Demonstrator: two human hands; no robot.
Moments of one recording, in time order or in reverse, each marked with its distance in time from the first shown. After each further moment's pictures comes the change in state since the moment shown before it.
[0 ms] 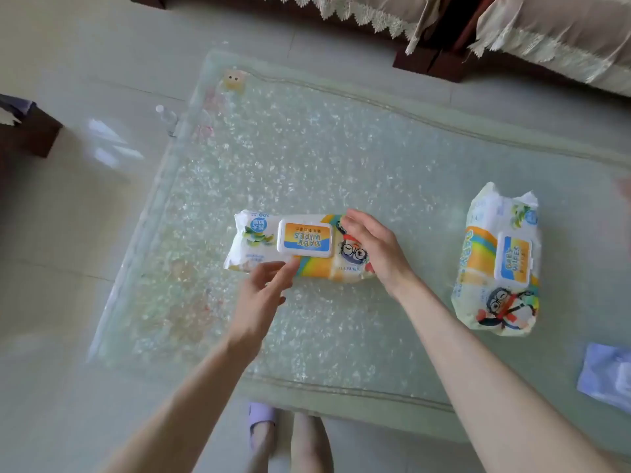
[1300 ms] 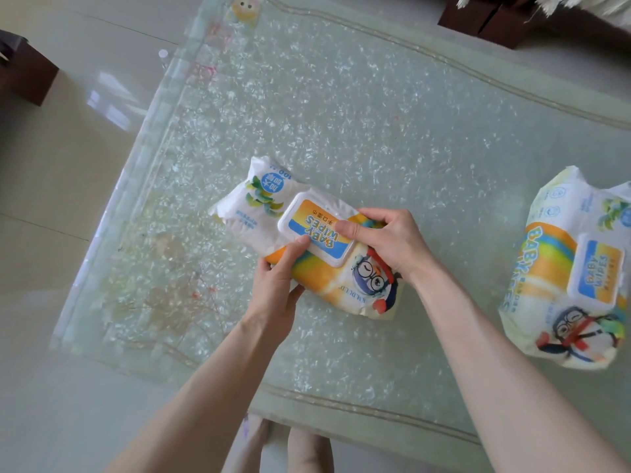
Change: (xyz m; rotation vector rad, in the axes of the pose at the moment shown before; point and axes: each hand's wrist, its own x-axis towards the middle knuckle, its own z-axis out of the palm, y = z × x) left_hand 0.072 -0.051 0.024 -0.561 0.065 -0.166; right_hand 0.067 0.050 0.011 -0.098 -0.080 0.000
